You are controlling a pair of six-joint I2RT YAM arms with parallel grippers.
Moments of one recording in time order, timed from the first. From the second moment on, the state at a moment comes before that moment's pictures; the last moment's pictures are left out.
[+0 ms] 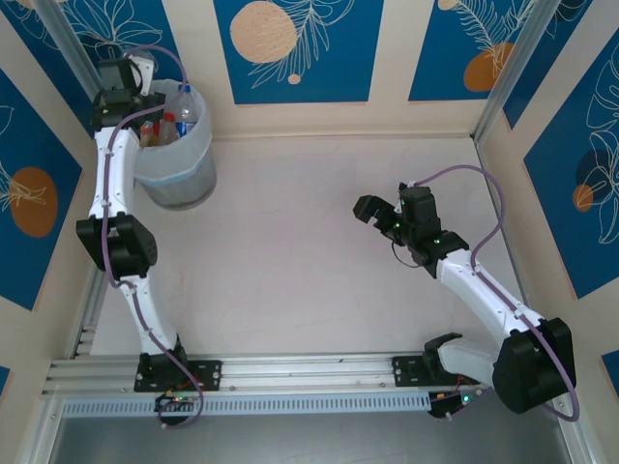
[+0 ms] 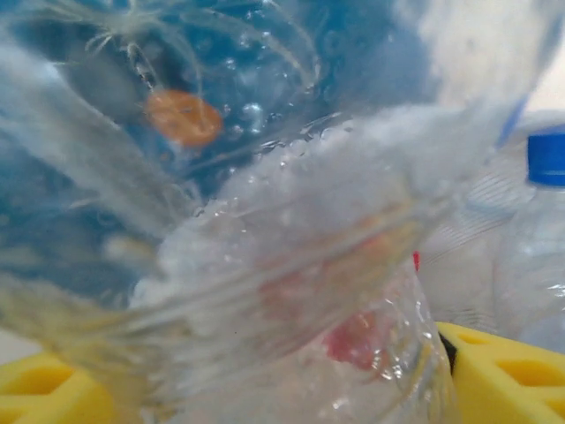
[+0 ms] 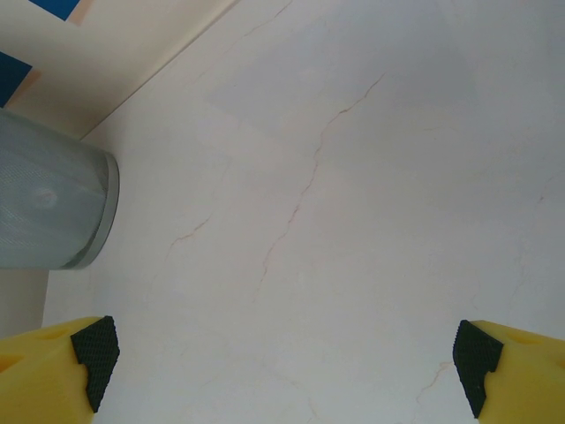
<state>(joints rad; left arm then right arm) 0.13 2.09 2.31 -0.68 -0.14 0.38 0.33 1.14 0.79 -0.27 -0.11 0.77</state>
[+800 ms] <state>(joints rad) 0.09 1.45 1.59 -0.39 0.15 0.01 0.09 1.12 0.77 -0.23 0.00 0.51</state>
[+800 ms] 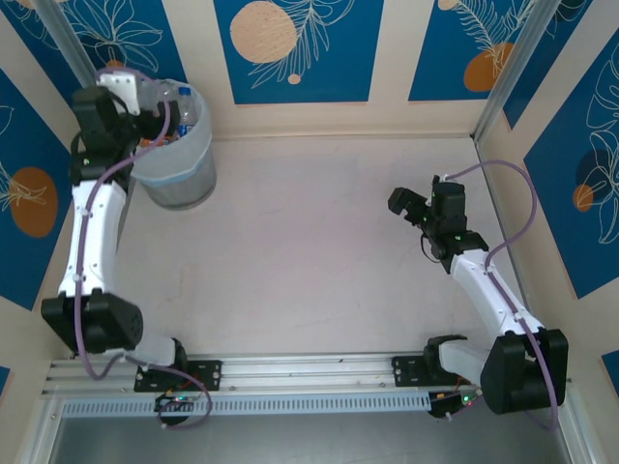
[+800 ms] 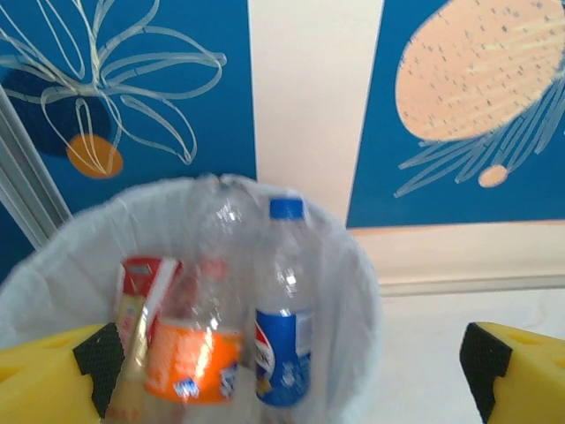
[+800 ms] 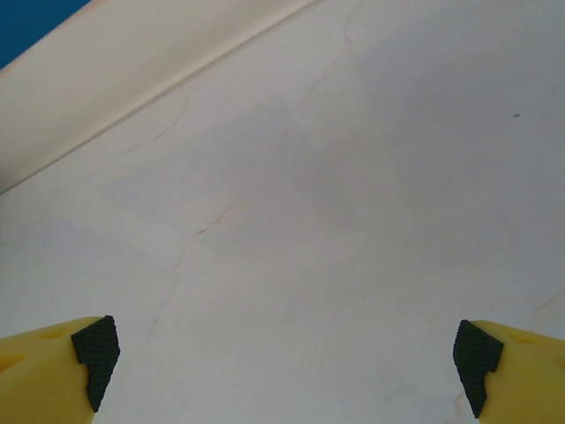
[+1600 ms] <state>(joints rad) 0.09 1.30 0.52 0.20 -0.07 -0.12 0.00 1.42 0.53 0.33 -0.05 0.18</state>
